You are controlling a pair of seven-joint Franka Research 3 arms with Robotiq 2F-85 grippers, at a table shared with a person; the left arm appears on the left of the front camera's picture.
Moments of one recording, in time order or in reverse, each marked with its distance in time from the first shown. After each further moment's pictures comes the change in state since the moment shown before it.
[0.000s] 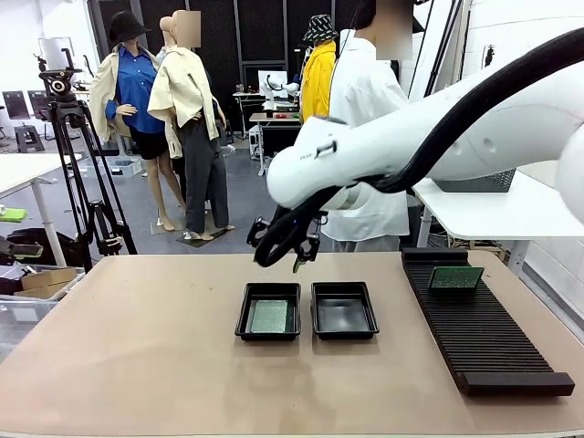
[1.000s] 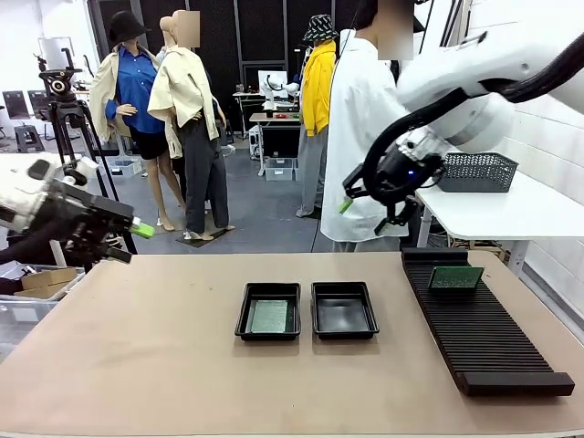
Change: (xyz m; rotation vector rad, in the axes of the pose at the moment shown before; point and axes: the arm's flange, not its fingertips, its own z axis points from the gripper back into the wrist) left arm -0.001 -0.069 -0.195 0.515 0.036 -0.013; right arm 0.013 -0.183 0.150 0.284 0.070 -0.041
